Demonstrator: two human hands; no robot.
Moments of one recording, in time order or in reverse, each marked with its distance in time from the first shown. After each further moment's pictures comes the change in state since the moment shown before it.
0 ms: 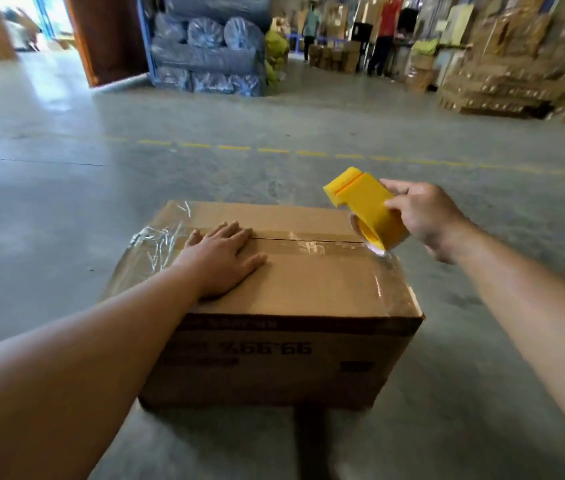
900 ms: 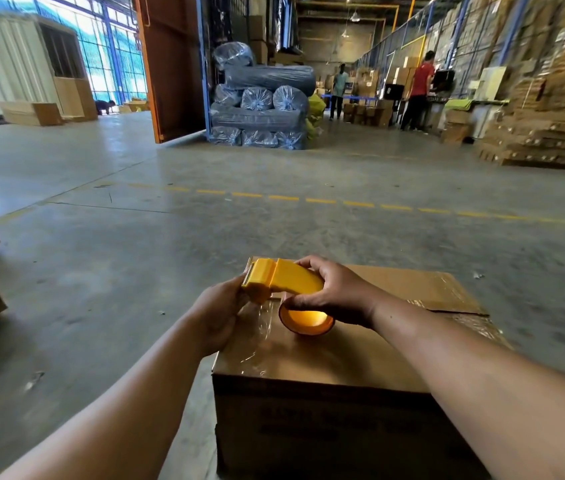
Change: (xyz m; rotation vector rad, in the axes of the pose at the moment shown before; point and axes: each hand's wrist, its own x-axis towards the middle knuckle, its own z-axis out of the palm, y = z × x) left_hand -0.032 -0.128 -0.029 -1.790 0.010 -0.455; right_hand -0.011 -0.103 0.210 -0.134 -0.527 -0.148
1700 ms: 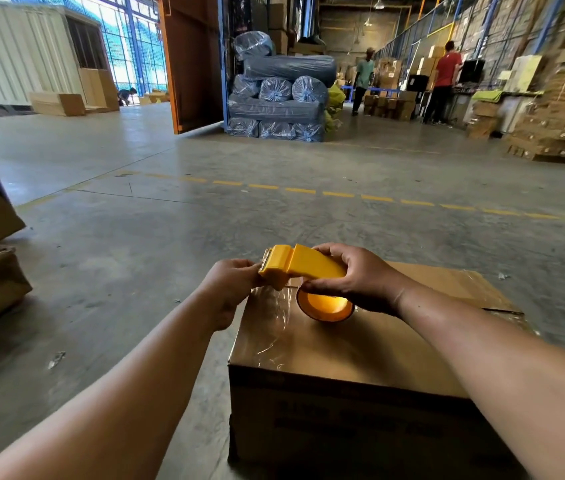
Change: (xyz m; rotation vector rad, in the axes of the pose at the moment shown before) left_hand 0.004 0.015 -0.003 0.349 0.155 0.201; right_hand 0.013 0.006 -0.008 -0.021 0.017 -0.075
